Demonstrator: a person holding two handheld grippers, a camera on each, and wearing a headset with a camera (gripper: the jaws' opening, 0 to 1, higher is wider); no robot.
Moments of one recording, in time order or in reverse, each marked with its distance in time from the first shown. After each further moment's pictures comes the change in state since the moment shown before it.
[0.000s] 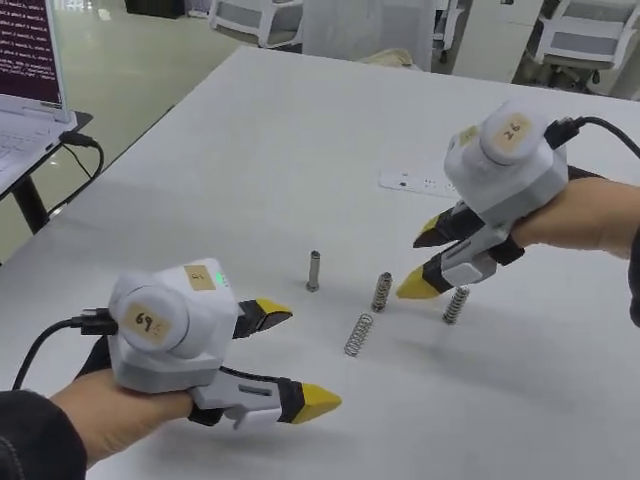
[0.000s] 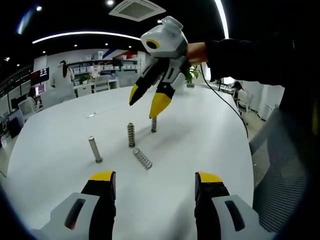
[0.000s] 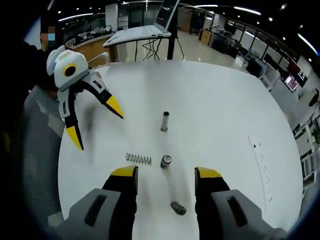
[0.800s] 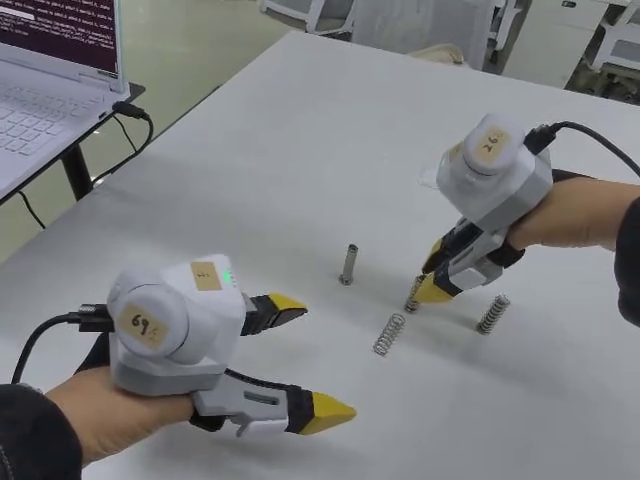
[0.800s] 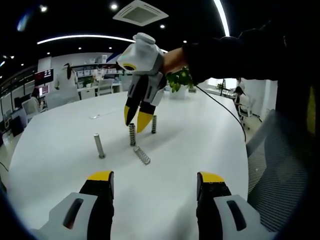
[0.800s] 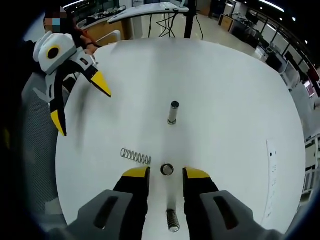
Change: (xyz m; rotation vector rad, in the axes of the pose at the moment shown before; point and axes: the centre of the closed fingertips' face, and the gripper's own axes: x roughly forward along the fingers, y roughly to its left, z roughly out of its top) left arm -0.023 -0.005 -0.003 -0.015 -0.048 0.024; right arm 0.043 0.000 -0.008 -0.093 0.212 0.134
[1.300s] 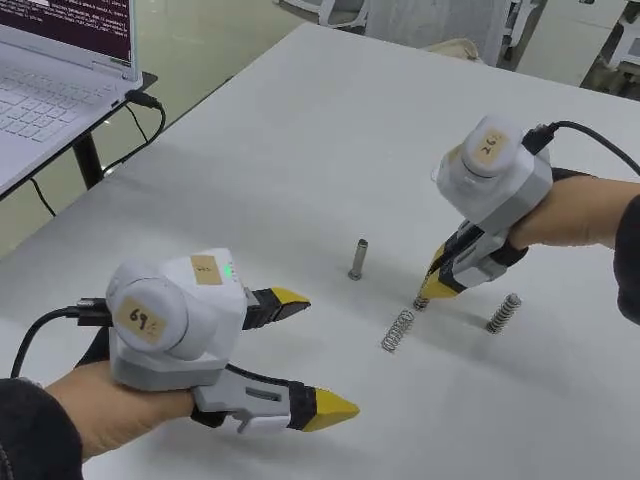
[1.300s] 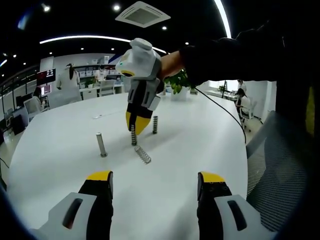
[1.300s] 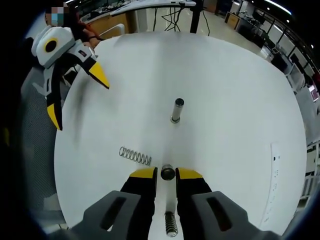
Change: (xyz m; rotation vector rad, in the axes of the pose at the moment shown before) left arm -0.007 -0.001 -0.002 -0.015 -0.015 0.014; right arm 0.014 0.002 0.000 -0.038 0.050 0.026
